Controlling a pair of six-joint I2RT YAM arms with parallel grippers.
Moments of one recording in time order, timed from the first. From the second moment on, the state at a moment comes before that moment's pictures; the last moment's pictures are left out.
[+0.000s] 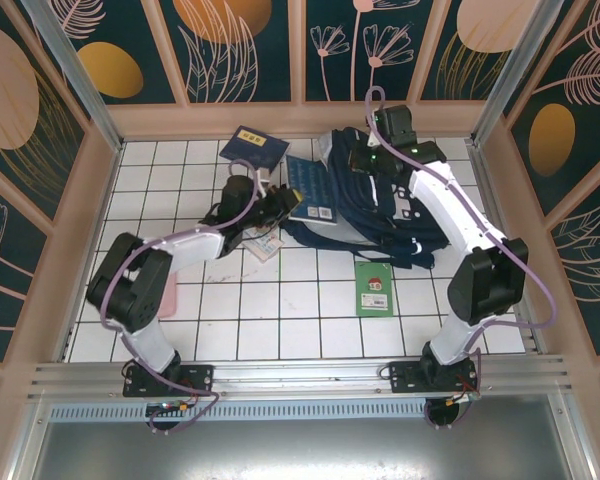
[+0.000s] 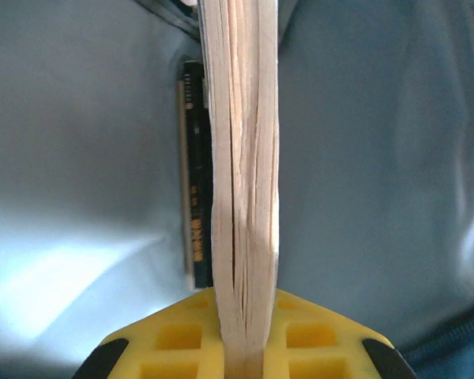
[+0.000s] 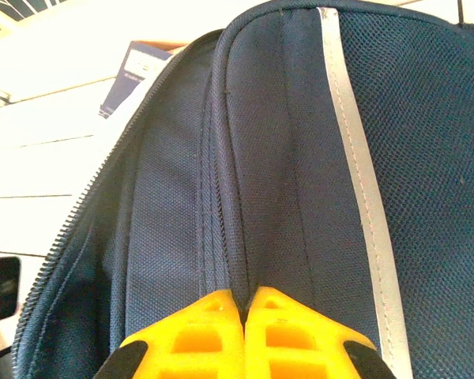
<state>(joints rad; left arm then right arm) -0.55 1.84 1.07 0.47 0.44 -1.19 0.33 1.69 1.64 -0.68 -0.20 0.44</state>
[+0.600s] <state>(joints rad) -0.76 2.39 1.83 0.22 0.33 -1.20 0.24 1.65 1.64 -0.67 -0.37 0.54</state>
